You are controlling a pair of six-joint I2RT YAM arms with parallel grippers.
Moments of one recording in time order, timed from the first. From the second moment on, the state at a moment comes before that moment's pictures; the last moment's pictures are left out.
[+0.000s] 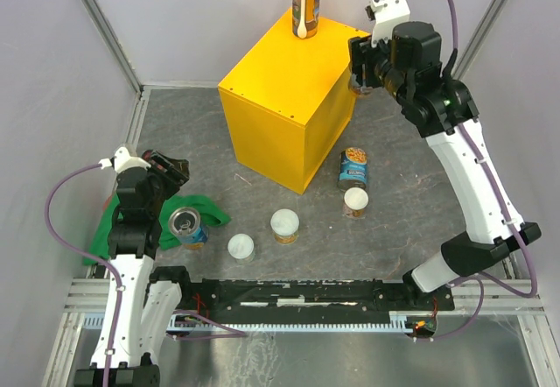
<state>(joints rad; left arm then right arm) 0.04 0.61 0.68 -0.42 -0.06 -0.66 0.47 1.53 2.02 -0.77 0.26 -0.06</state>
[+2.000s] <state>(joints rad) 0.04 0.60 0.60 -0.42 -0.10 -0.66 0.41 1.90 2.50 -0.75 0.16 -0.05</state>
